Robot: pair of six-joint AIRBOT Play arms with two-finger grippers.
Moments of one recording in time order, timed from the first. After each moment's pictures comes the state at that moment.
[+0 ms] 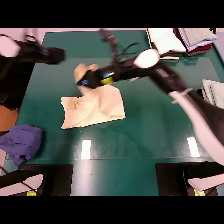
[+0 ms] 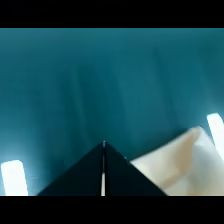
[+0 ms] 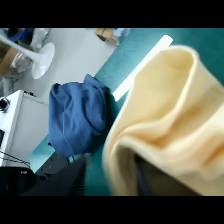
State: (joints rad) left arm -0.10 -1.26 1.52 1.30 -0.94 -1.52; right arm 0.66 -1.63 1.69 -0.56 0.93 1.23
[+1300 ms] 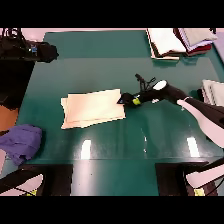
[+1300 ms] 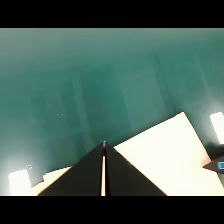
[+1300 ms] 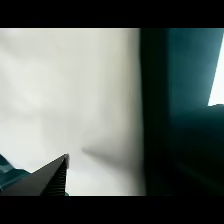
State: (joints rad) left arm -0.14 -1.18 1.53 1.28 -1.03 -1.48; right arm 0.33 -1.68 1.13 -0.53 0.89 1.24
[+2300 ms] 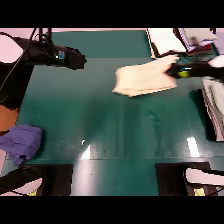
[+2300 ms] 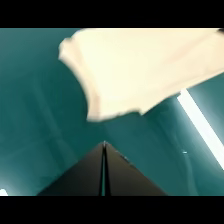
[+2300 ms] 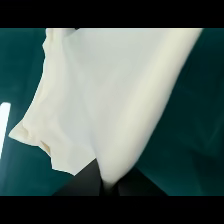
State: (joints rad) left arm -0.40 -1.18 1.53 1.25 -0.98 -1.48; right arm -0.22 -1.35 1.29 -0.92 0.96 1.25
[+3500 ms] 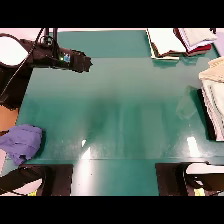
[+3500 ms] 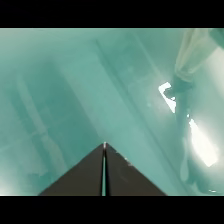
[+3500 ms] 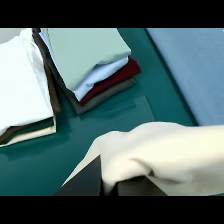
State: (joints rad) left arm -0.44 -1.18 1.53 1.24 -1.00 -1.54; right arm -0.77 -1.49 1.94 -1.00 1.05 1.20
